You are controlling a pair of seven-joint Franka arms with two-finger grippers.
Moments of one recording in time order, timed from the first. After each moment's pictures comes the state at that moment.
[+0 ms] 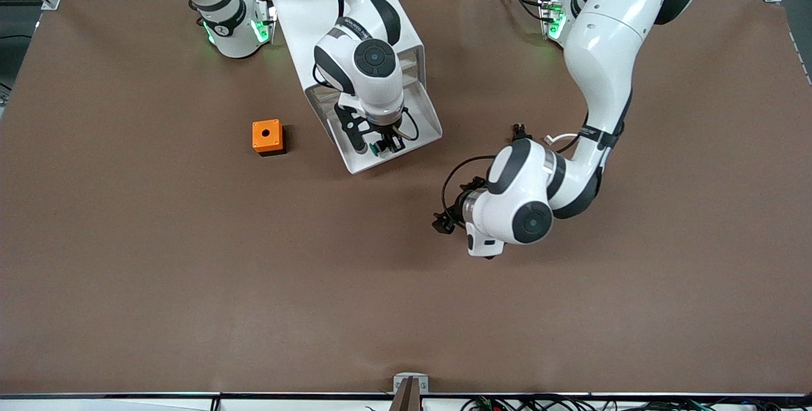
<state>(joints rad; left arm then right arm) -0.42 0.86 -0.17 -1.19 -0.27 1.91 -1.21 0.74 0.44 0.11 -1.82 -0.02 2.22 1.96</state>
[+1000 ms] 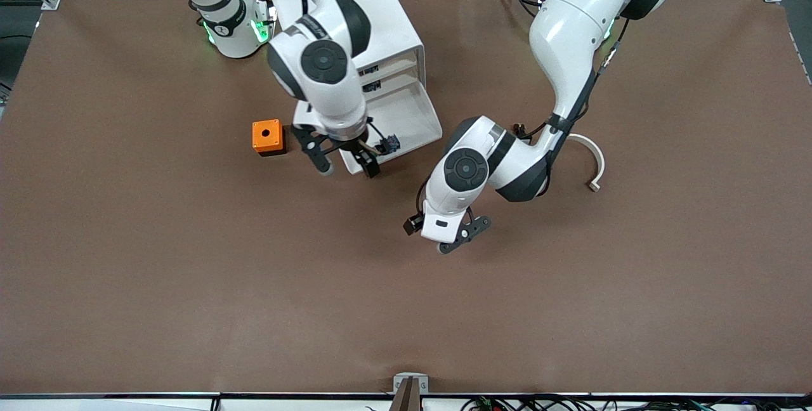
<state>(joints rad) -0.53 0.86 -0.17 -1.24 0.00 2.15 -1.19 0.58 0.33 0.09 -1.75 -0.03 2.09 1.56</state>
